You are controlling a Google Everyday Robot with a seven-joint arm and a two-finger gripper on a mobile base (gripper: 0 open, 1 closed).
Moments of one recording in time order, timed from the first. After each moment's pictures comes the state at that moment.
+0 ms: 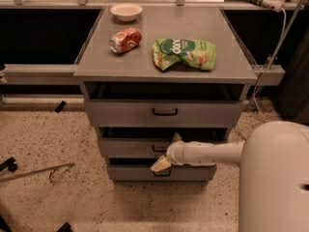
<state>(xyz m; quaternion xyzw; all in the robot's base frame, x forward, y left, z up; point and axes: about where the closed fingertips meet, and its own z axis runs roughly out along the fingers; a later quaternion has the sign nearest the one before) 0.663 -0.046 0.421 -0.45 0.81 0.08 0.37</state>
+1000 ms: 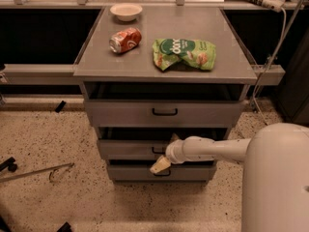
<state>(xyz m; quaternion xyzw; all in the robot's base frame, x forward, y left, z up) 0.655 -0.041 0.419 -0.47 0.81 0.11 0.34</state>
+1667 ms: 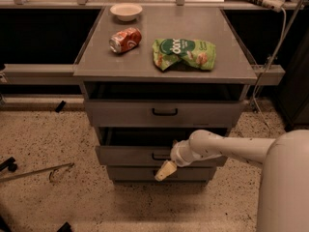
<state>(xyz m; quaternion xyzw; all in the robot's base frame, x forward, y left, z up) 0.611 -0.058 0.431 -0.50 0.81 0.16 0.26</state>
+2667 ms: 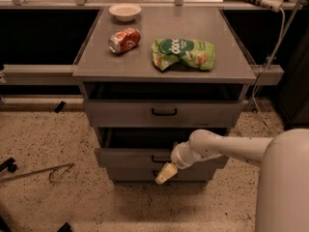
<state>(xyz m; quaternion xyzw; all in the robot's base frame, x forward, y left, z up) 0.595 -0.061 0.423 -0.50 0.82 0.18 0.23</state>
